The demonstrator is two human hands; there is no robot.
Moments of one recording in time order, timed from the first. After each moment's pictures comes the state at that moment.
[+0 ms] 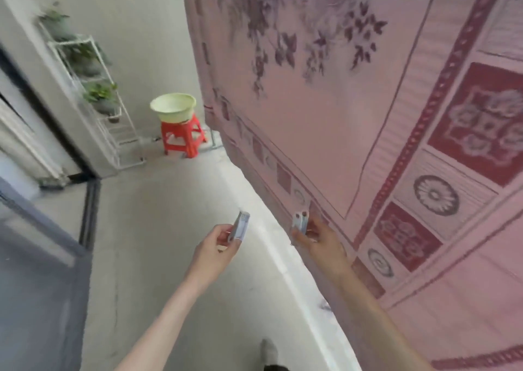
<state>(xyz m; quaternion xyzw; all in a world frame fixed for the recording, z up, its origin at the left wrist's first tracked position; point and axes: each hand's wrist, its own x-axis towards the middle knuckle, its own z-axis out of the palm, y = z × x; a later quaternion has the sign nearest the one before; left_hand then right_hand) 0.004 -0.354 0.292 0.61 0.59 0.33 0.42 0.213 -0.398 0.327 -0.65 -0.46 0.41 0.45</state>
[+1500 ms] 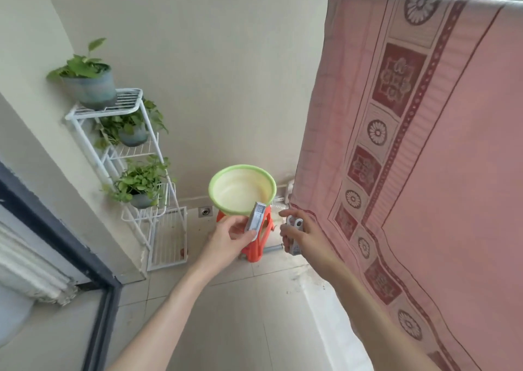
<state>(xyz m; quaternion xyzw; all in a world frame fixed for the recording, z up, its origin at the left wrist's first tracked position) 0.060 0.547 0.298 0.59 0.59 0.35 0.42 0.245 0.548 0.302 -0.53 -0.50 0.55 0.39</state>
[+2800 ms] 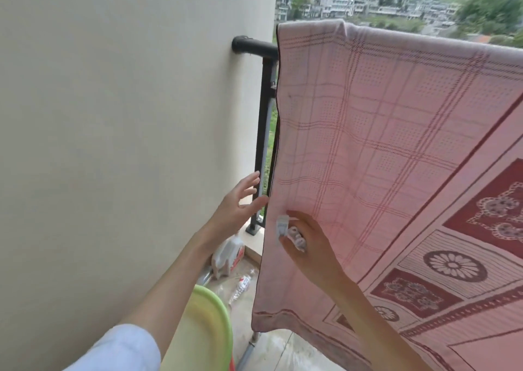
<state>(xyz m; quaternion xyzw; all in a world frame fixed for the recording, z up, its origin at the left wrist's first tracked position) 0.335 0.647 0.278 0.76 0.19 0.21 0.58 0.438 0.491 0.233 -0.77 -0.49 0.05 0.40</state>
